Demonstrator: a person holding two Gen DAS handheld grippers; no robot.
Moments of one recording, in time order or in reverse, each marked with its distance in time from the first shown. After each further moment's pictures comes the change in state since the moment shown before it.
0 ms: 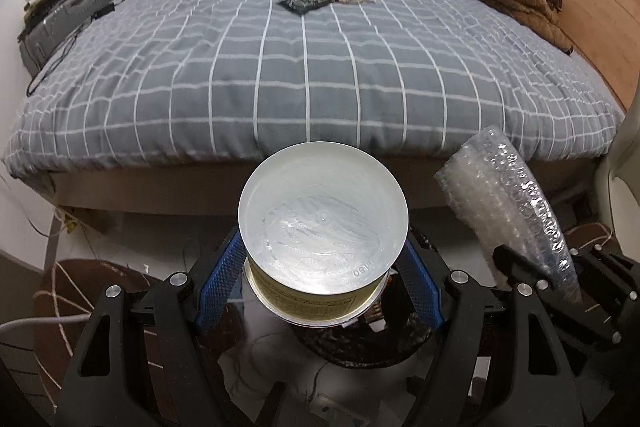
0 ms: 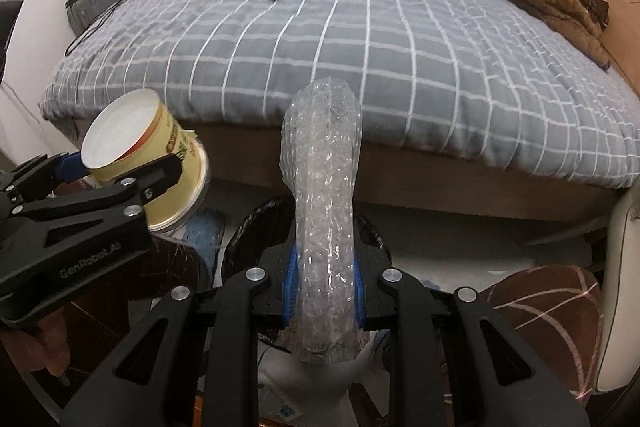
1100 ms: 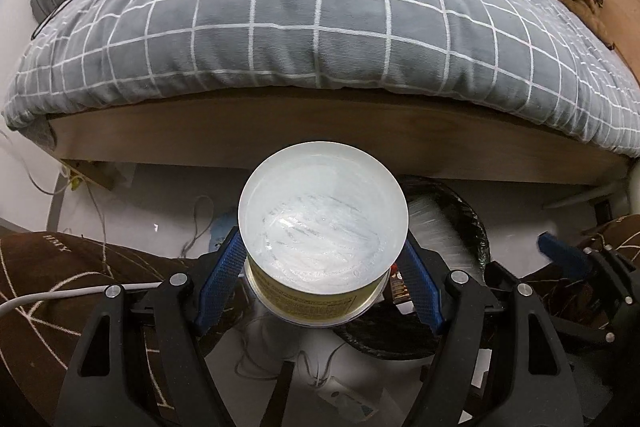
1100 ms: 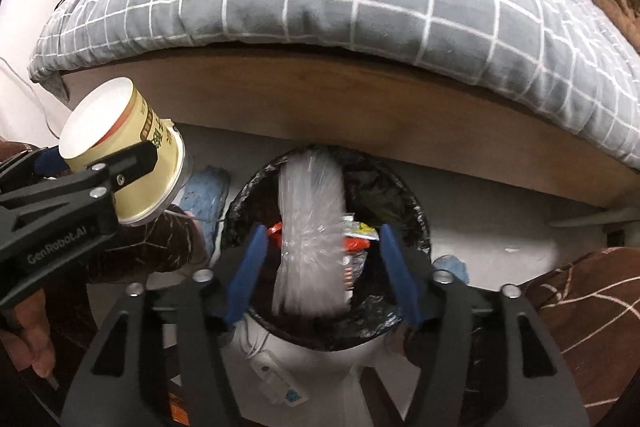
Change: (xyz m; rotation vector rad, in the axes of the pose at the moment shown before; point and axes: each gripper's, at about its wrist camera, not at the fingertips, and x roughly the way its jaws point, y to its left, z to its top) left arm 0.066 0.041 -0.023 -0.077 0.122 0.064; right arm 0.077 0.007 -0.017 -0.038 0.124 0.021
